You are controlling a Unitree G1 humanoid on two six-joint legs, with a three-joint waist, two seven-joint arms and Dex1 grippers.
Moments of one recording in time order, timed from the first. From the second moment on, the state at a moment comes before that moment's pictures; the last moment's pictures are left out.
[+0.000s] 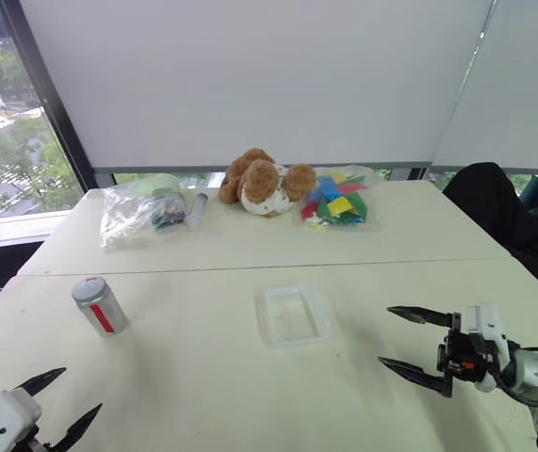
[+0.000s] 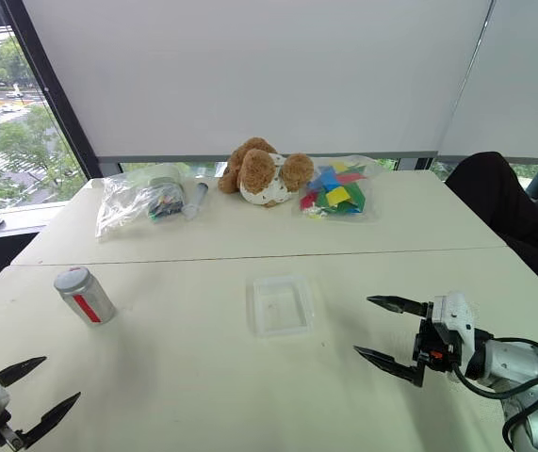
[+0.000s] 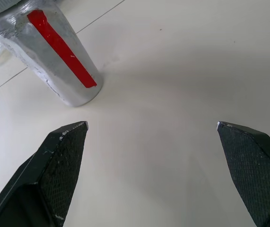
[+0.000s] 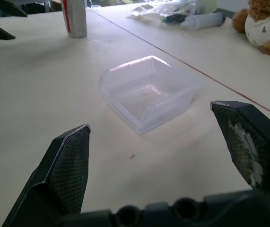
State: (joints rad) left arm 0.55 0.61 0.56 -0.09 -0.34 -0.30 -0.87; right arm 0.02 -0.73 -0.26 -0.03 0.48 -0.17 1.24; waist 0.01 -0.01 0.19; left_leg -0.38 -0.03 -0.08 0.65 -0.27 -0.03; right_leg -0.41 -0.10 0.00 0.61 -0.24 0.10
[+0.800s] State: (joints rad) left arm 0.65 0.17 0.73 -0.21 -0.62 -0.13 -0.47; right arm -0.20 -0.45 -0.06 -0.10 0.59 -0.21 1.28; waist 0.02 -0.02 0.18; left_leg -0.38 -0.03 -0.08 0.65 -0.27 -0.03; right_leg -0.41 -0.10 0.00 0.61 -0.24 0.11
